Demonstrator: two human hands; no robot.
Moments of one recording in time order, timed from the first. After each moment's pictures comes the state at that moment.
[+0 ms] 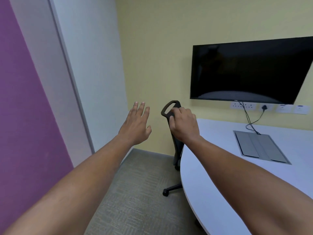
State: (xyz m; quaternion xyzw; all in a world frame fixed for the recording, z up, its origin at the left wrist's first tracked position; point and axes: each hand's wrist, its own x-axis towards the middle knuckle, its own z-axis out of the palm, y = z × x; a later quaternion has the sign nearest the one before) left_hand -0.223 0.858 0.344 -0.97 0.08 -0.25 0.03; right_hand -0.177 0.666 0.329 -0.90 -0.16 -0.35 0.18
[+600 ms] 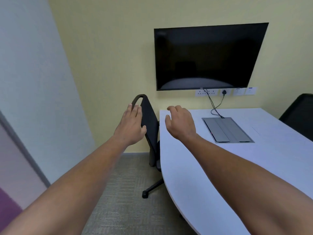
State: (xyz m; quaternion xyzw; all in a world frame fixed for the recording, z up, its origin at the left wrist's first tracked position) left_hand -0.034 0.836 0.301 -0.96 0.21 -0.19 -0.03; right_hand -0.057 0.634 0.297 -0.94 -0.03 -0.33 0.13
